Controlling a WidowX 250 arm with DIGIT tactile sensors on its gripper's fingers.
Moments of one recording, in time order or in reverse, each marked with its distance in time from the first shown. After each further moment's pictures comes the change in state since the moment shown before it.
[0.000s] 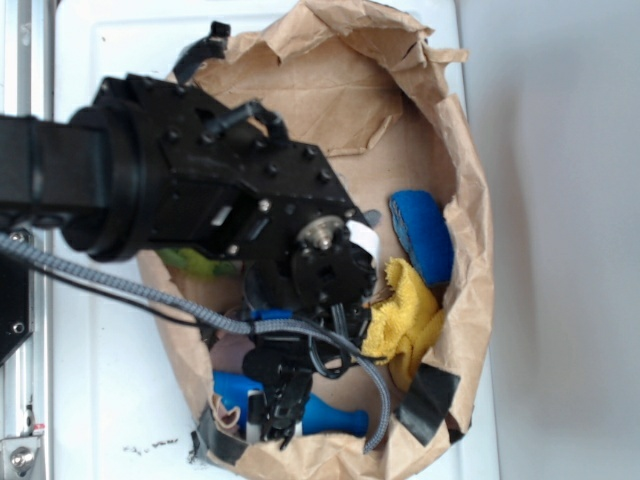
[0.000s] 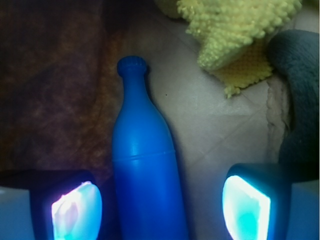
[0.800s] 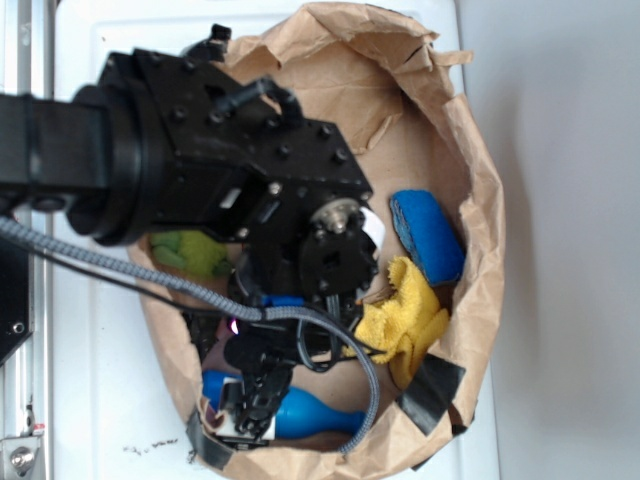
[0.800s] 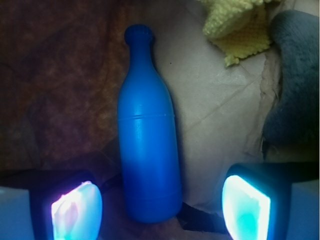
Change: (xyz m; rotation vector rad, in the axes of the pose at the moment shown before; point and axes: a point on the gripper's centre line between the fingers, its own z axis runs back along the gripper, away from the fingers) arm -0.015 -0.002 0.016 -0.010 0.113 -0.063
